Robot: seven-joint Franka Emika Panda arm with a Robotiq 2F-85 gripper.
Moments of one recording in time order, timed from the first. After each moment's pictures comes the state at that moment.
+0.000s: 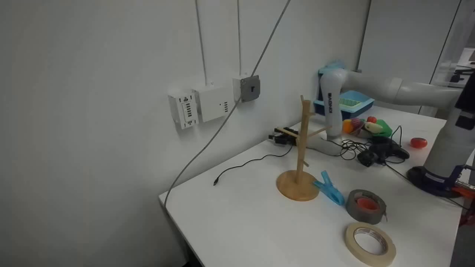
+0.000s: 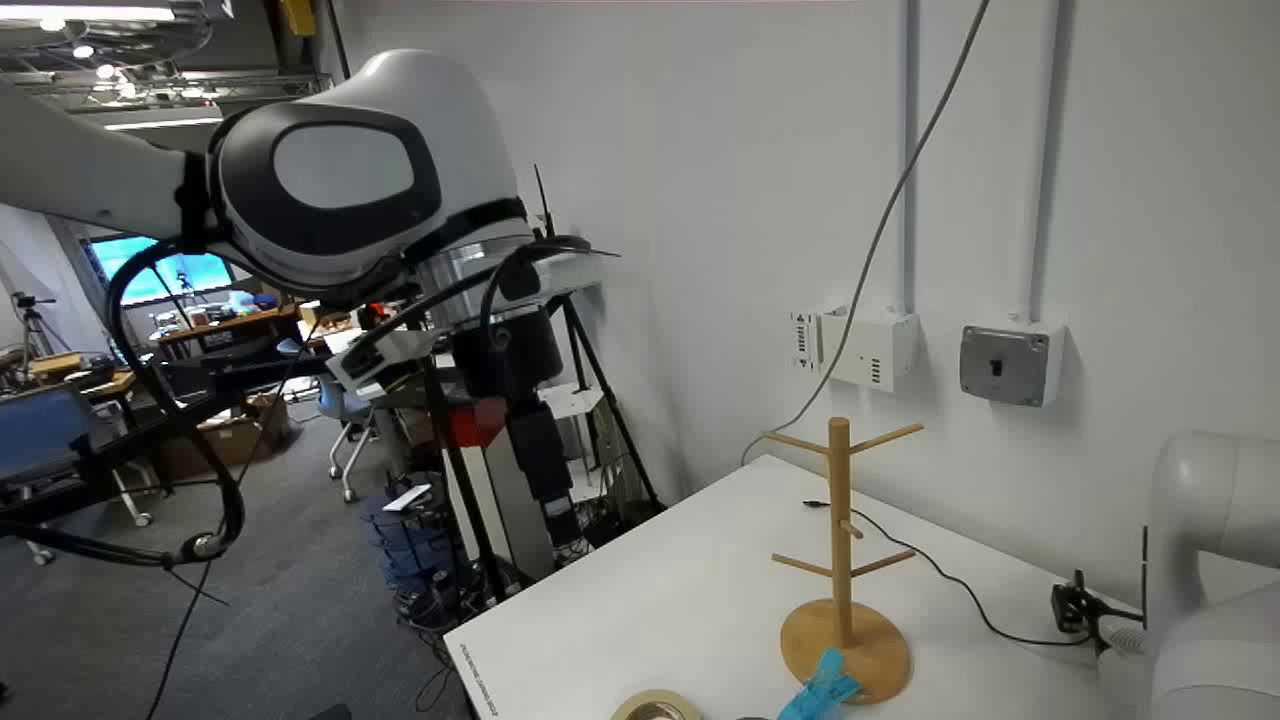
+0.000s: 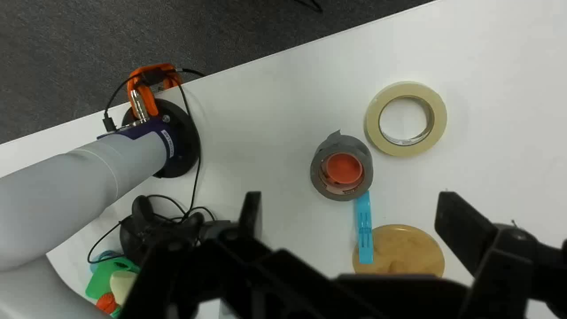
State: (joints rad) arm -0.14 -0.40 0.10 -2.41 -0.21 2.02 0.33
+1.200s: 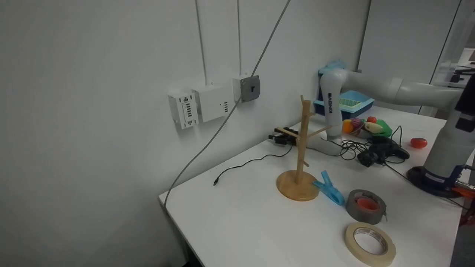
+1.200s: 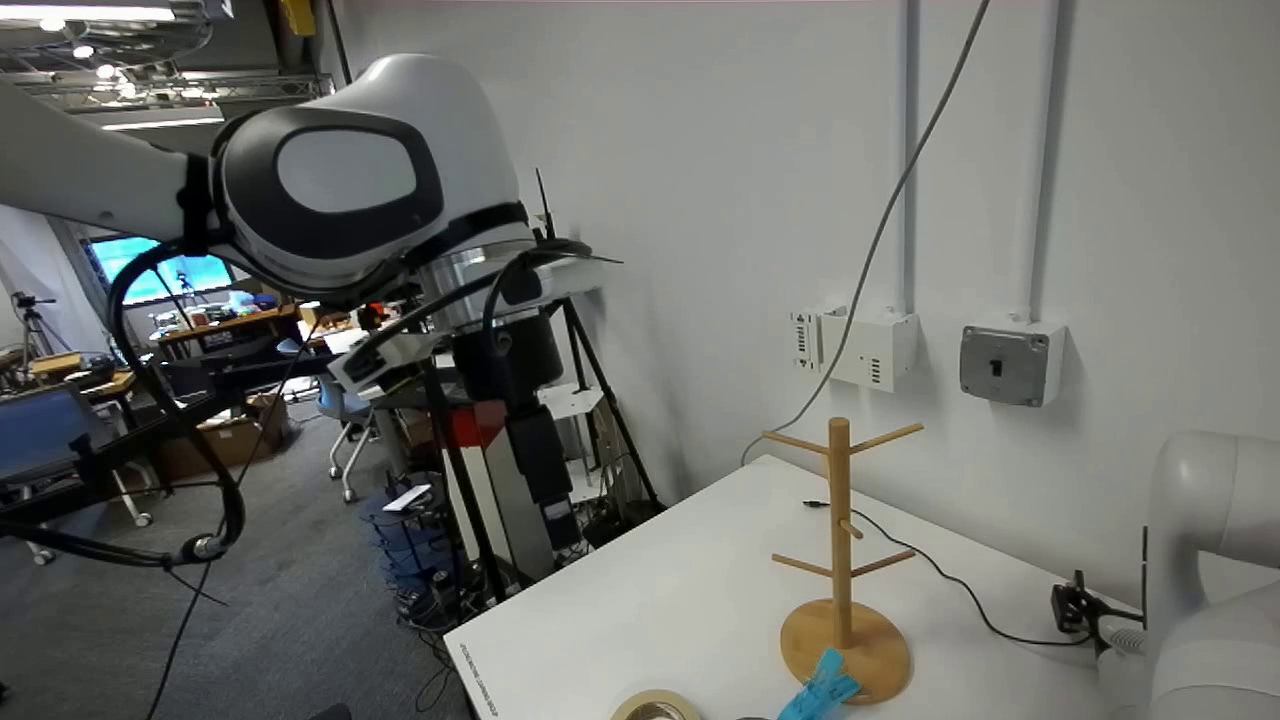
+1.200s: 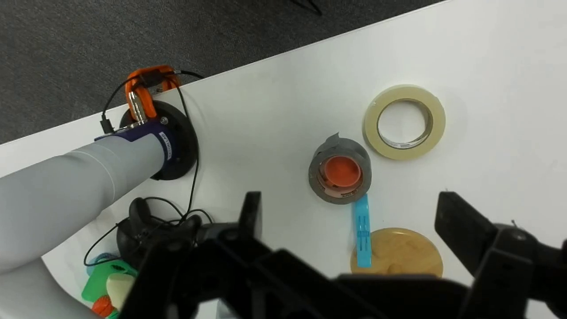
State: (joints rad) arm -0.13 -0.40 0.10 -2.42 -0.21 2.02 0.33
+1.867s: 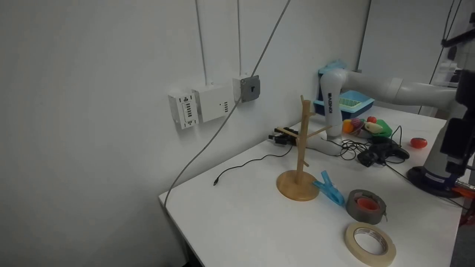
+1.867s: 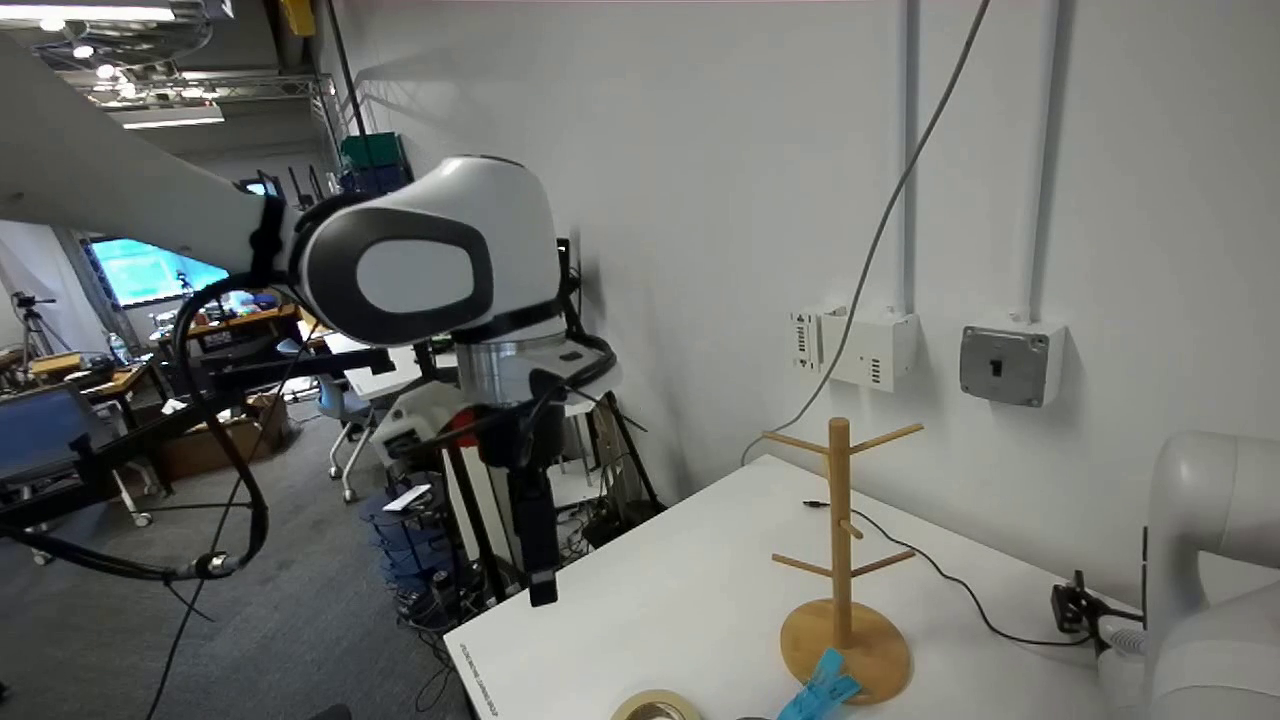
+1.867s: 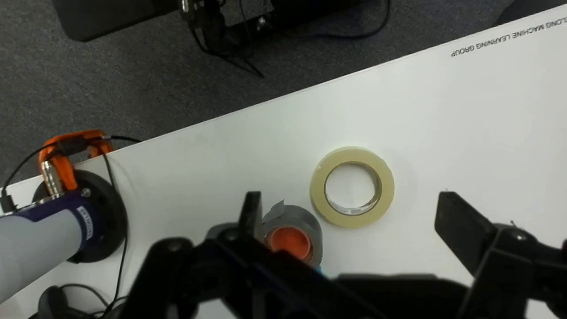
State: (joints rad) arm -0.08 -0.27 0.08 -2.44 -0.05 2.04 0.31
